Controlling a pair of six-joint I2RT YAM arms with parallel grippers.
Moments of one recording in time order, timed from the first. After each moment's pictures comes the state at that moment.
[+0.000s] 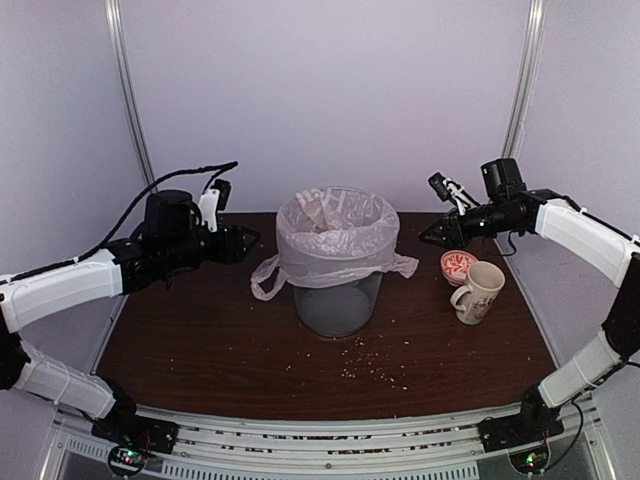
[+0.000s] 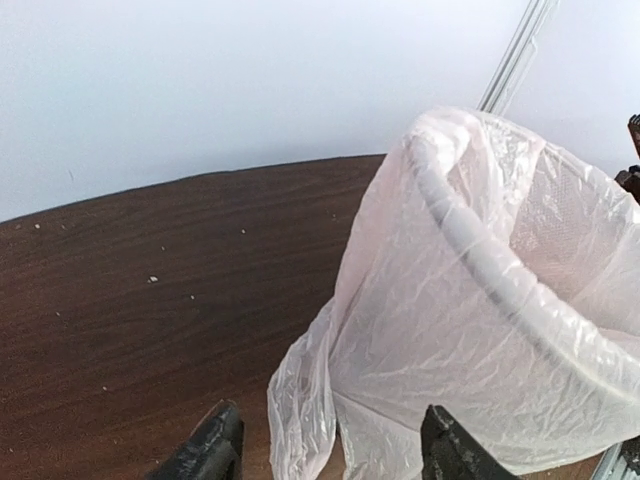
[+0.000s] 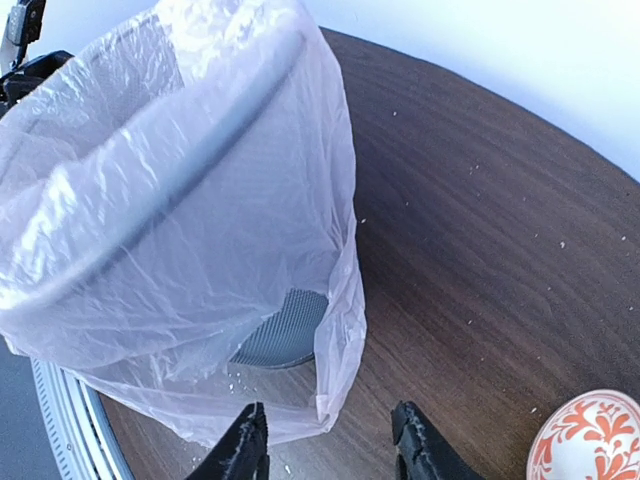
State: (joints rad) left arm -0.61 1.26 0.92 -0.01 0.04 -0.28; right arm 0.24 1.45 1.27 -0.56 -0.64 -0.24
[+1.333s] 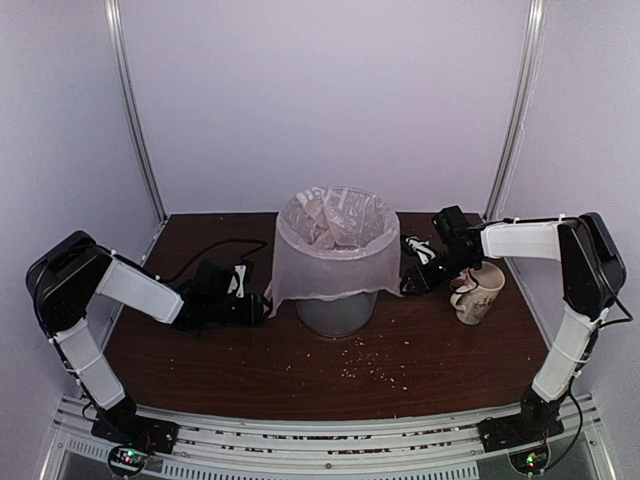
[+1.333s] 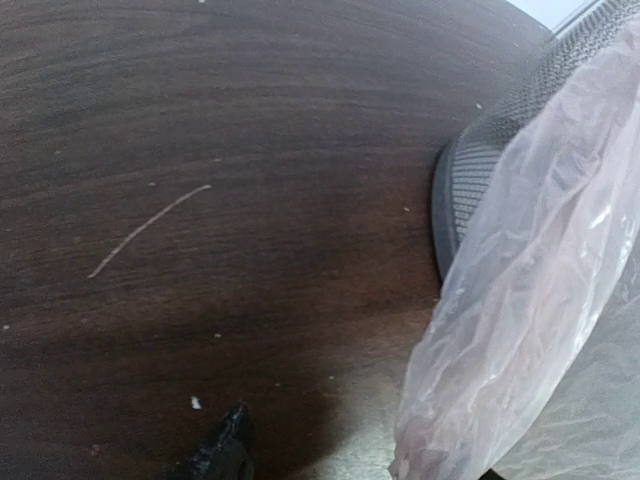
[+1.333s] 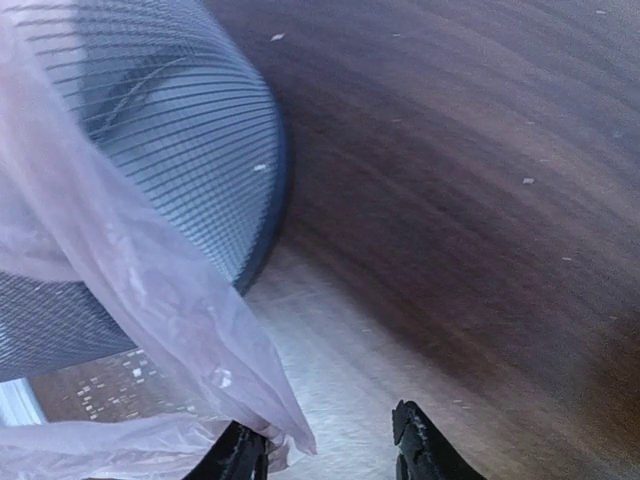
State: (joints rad) left arm -0.61 1.72 0.66 0.38 0.09 -0.49; right arm 0.35 1.77 1.15 -0.45 -0.46 -0.10
